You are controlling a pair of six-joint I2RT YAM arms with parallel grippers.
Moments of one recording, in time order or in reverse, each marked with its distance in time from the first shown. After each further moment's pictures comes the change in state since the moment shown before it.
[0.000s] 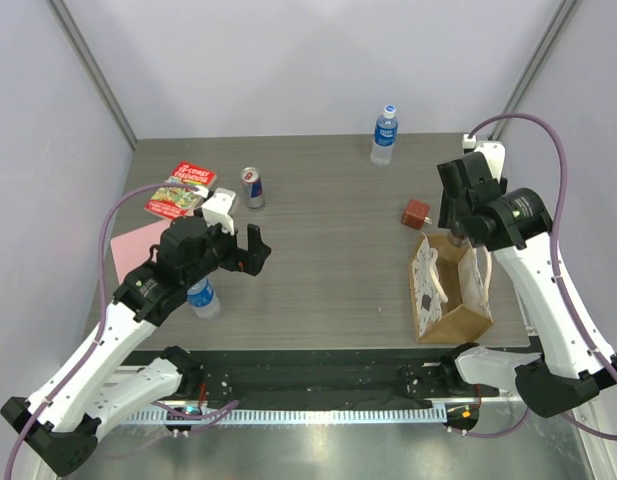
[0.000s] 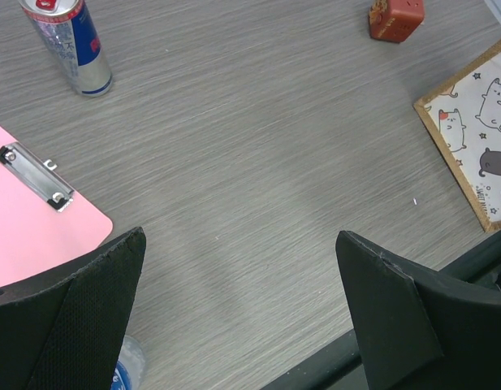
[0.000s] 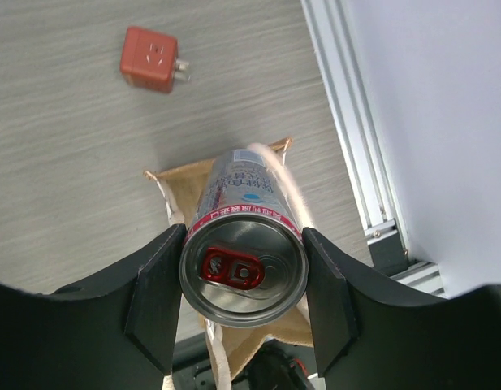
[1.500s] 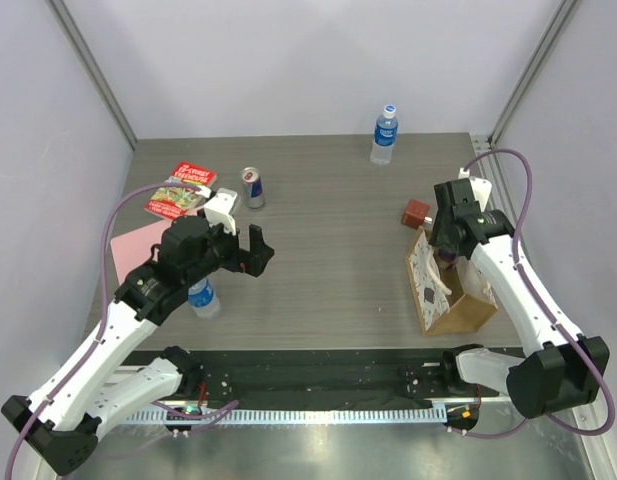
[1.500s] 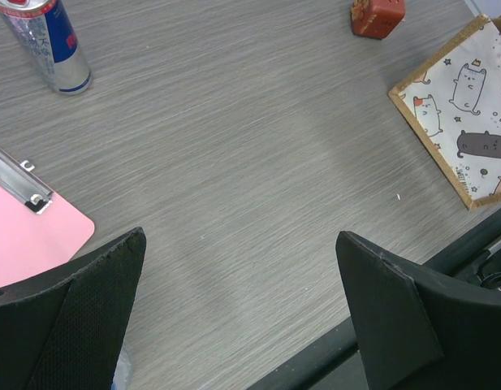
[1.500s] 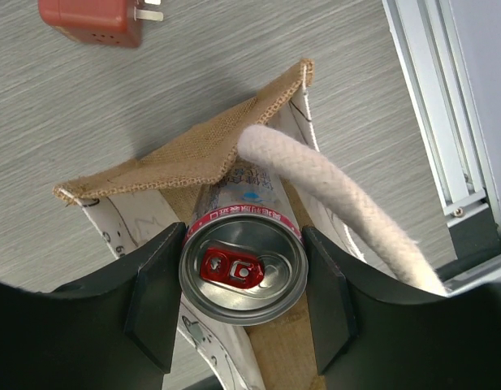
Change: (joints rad) left arm 0.000 0.006 -0.002 0.006 0.044 -0.020; right arm -0.205 -0.011 -0.506 0.377 -0.175 0.047
